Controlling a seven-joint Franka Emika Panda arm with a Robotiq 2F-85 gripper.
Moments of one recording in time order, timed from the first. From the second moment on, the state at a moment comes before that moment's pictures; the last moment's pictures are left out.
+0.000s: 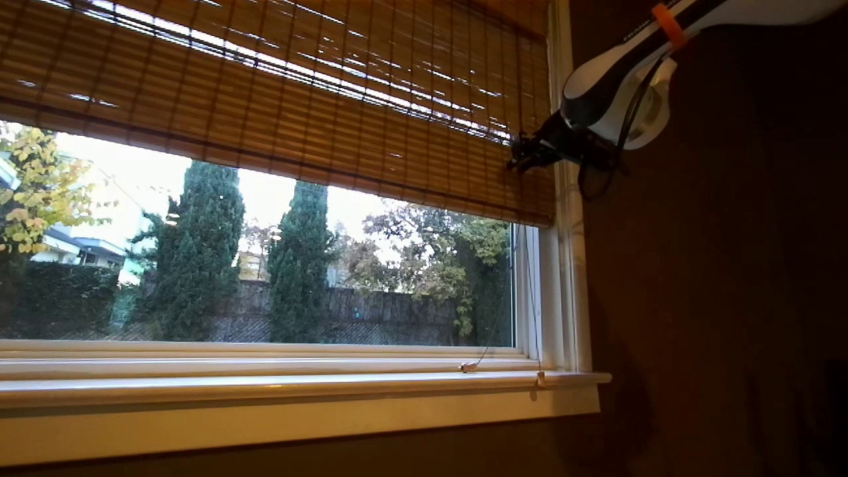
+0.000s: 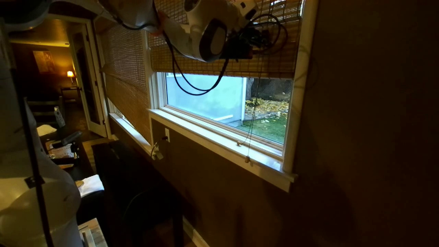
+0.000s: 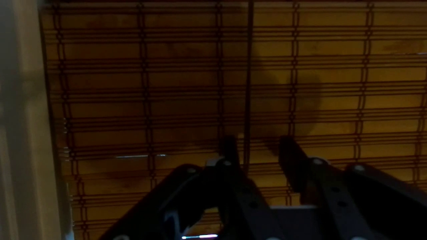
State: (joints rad) arm 0.24 -0.13 -0.25 -2.00 0.12 3.23 -0.14
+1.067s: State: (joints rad) arm 0.12 -0.13 -0.18 -2.02 -0.03 3.23 -0.15
